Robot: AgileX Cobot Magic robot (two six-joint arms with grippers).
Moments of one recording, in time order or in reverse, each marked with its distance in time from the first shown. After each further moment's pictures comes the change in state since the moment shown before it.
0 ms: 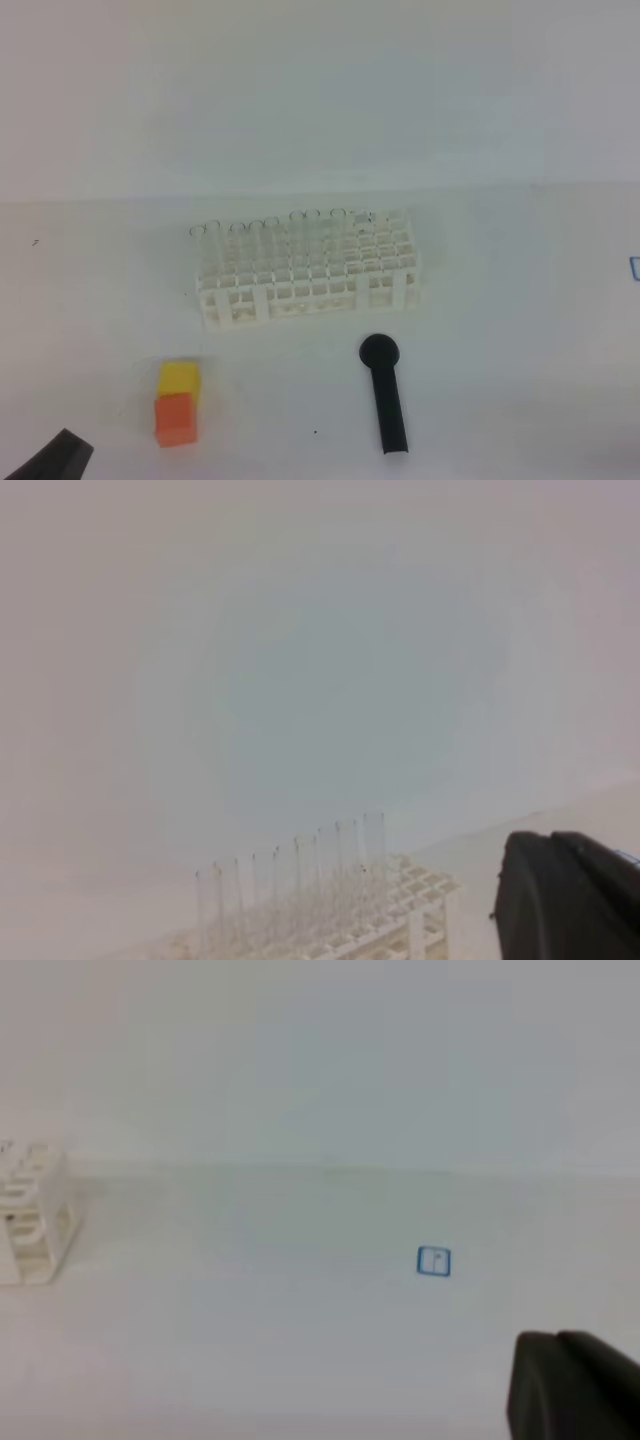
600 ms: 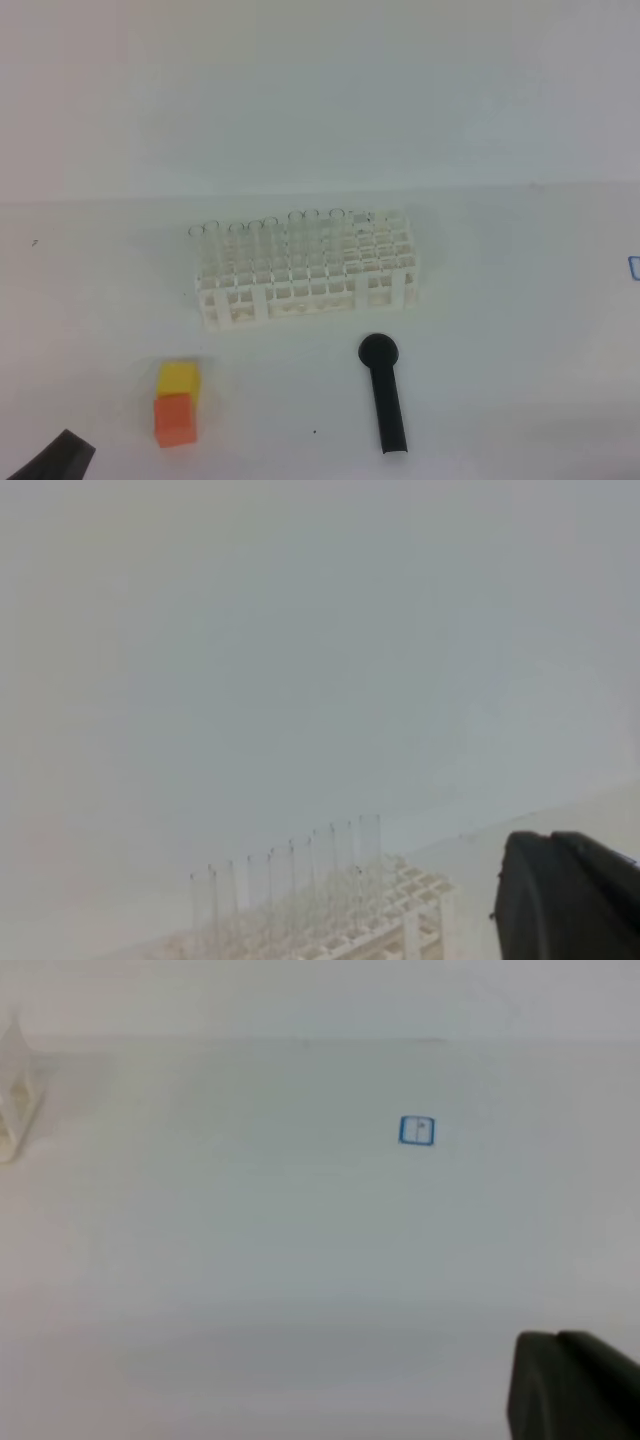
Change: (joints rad) left arm 0.000 -0.001 0.000 0.000 0.004 0.000; right arm -0.001 -0.013 0.016 -0.216 0.162 0.222
